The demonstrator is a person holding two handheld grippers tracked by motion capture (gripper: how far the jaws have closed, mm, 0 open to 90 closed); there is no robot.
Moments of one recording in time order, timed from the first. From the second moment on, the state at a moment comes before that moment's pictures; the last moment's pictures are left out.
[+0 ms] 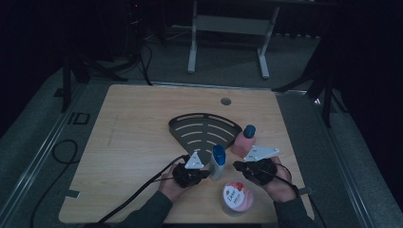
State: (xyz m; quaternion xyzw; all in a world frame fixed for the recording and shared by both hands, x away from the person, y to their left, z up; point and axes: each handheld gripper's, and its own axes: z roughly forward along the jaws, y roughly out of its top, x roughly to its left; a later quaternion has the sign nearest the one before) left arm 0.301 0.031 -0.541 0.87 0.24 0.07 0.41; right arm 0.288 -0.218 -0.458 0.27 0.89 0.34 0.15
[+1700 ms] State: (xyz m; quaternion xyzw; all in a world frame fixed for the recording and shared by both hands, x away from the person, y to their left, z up) left arm 0.358 -0.058 -0.541 0.86 0.28 0.07 0.42; right arm 0.322 -0.244 -0.483 0.32 0.87 0.34 0.16
